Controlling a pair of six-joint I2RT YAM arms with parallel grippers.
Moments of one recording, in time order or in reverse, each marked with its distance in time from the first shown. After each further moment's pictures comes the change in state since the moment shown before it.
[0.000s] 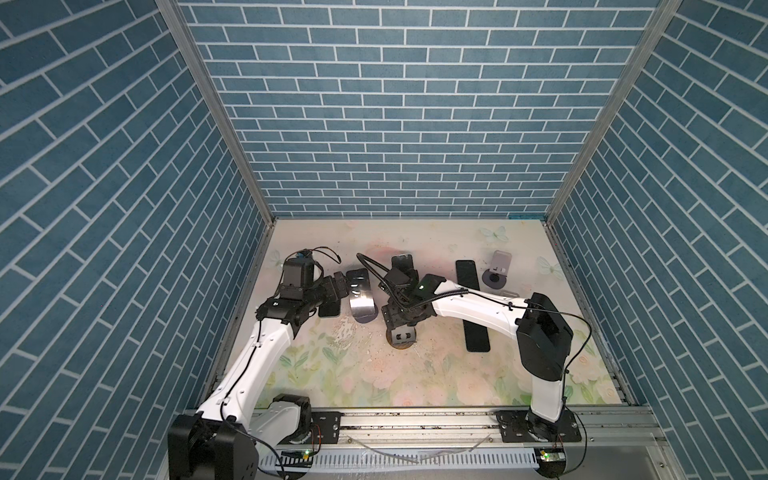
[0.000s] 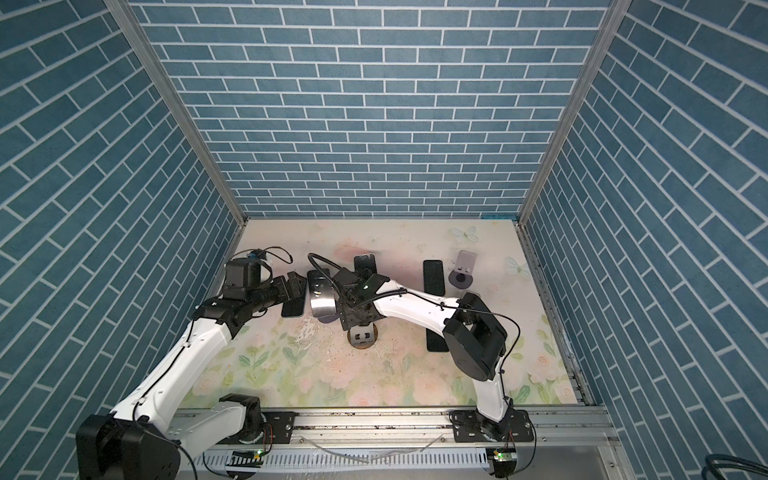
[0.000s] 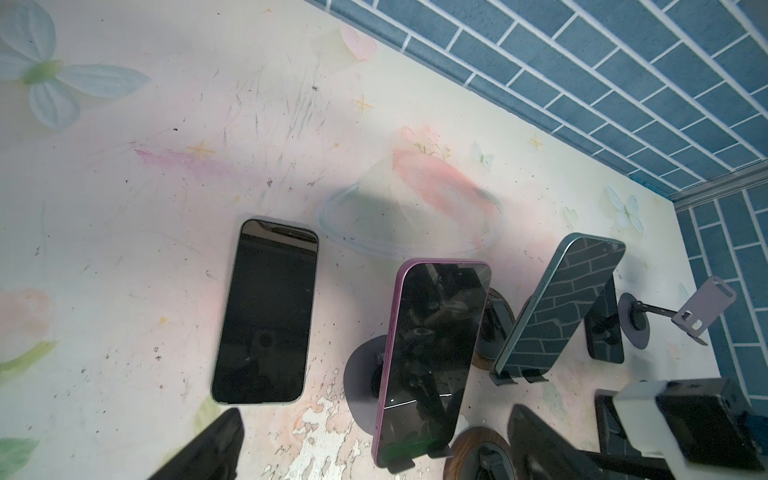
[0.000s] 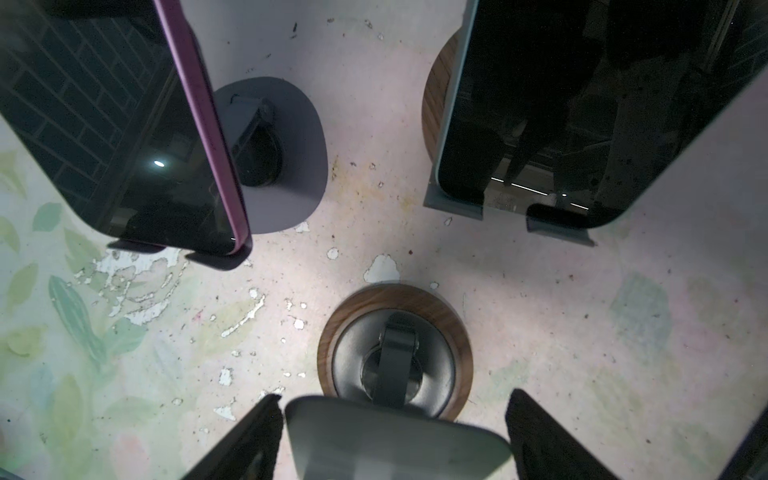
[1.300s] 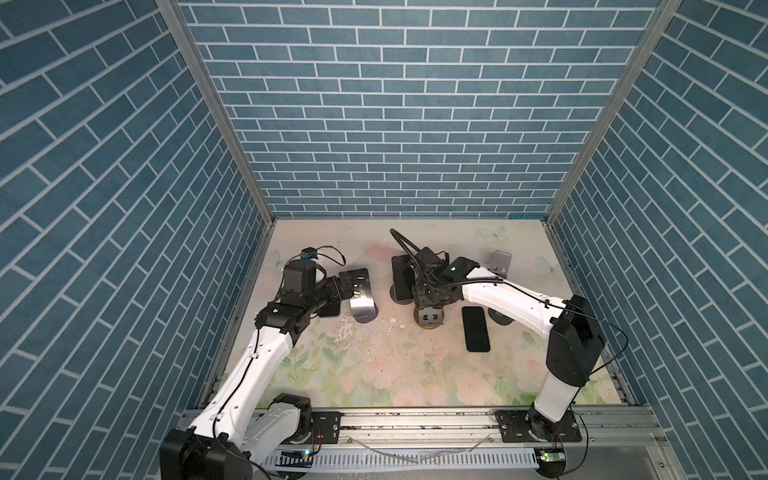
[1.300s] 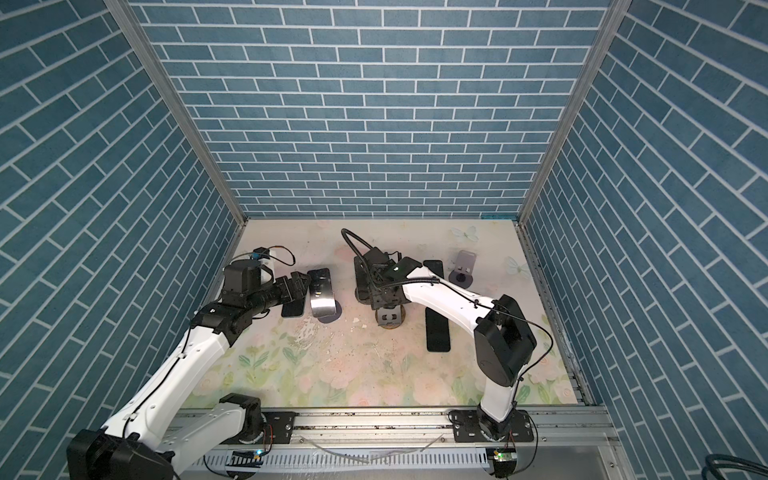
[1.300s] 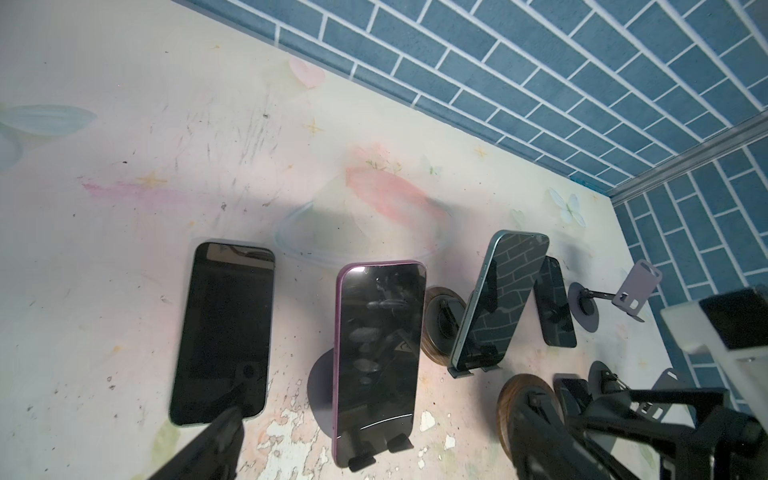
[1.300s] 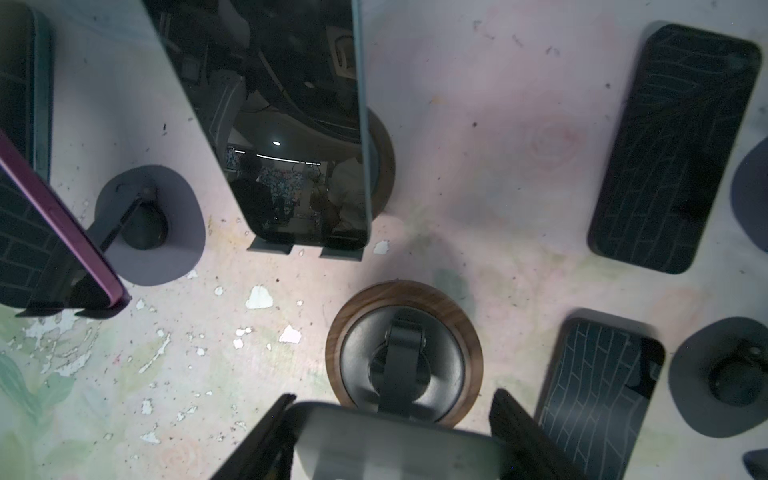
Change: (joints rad) left arm -0.064 -0.064 -0.016 0.058 0.028 0.002; right arm -0.189 -0.172 -0.060 -0.089 0.076 -0.056
